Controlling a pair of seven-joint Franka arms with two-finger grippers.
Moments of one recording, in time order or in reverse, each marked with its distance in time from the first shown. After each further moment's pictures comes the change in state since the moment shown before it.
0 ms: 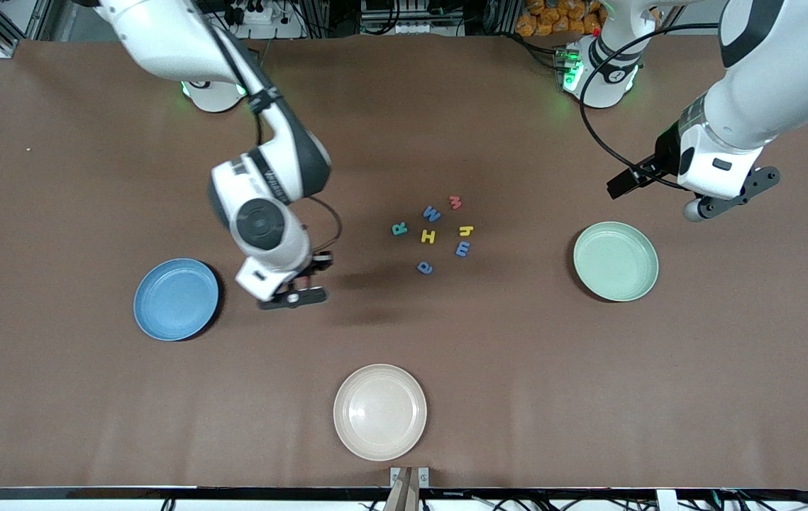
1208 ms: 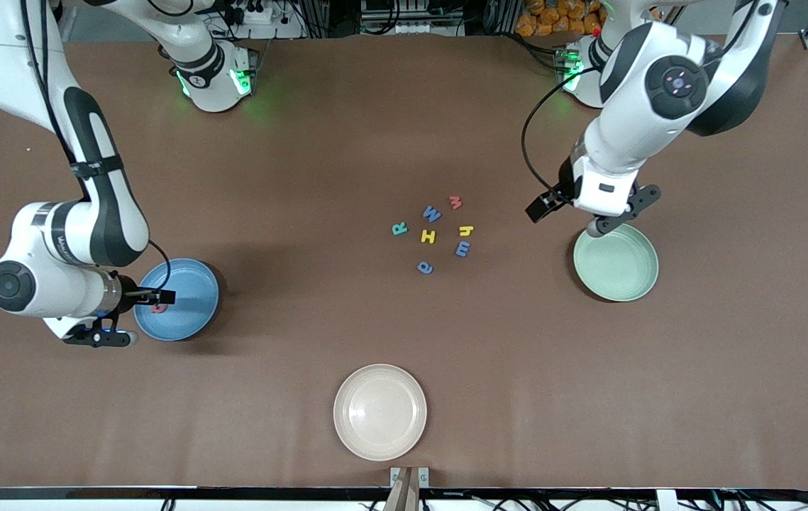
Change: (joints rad) left arm -0.030 0.078 -0.185 -0.216 -0.002 0.392 -0.314; right arm -0.447 -0.026 0.000 -0.082 -0.001 0.063 -0.310
